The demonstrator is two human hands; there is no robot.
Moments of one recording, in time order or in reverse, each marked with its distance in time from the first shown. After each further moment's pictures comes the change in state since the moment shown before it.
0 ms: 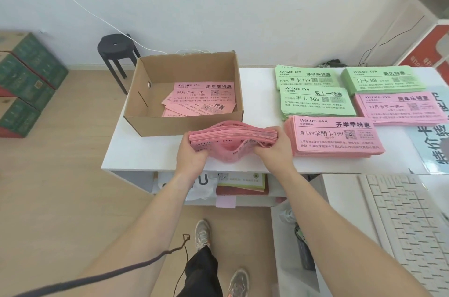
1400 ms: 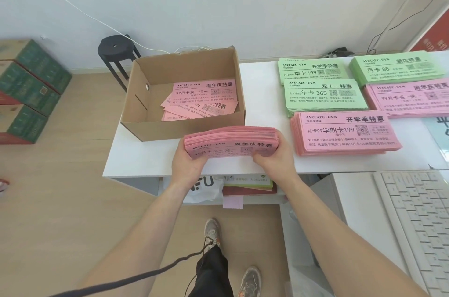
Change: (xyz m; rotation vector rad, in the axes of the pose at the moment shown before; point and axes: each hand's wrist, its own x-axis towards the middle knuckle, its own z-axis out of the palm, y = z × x) left_hand 0.004 -0.012 -0.012 0.087 -0.002 0.041; right_hand -0.003 0.026 0.010 0.082 -0.063 -0.071
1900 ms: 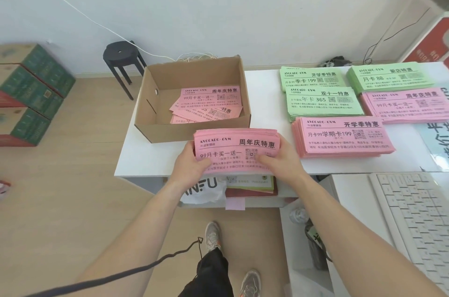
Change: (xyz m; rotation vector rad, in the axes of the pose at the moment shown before) left_hand -0.005 0.016 -0.028 0.201 -0.185 -0.021; right_hand -0.004 -0.023 -0.011 -0.050 -0.163 0.119
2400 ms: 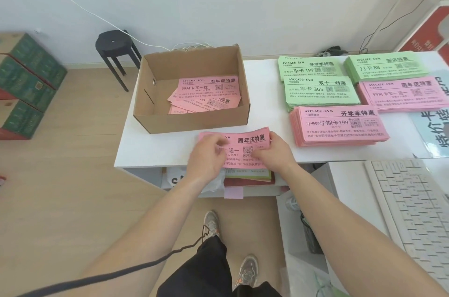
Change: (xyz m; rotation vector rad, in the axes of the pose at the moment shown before) left_hand -0.011 0.014 0.032 0.293 0.025 0.240; right_hand -0.004 -0.008 0.018 -0.261 0.028 0.262
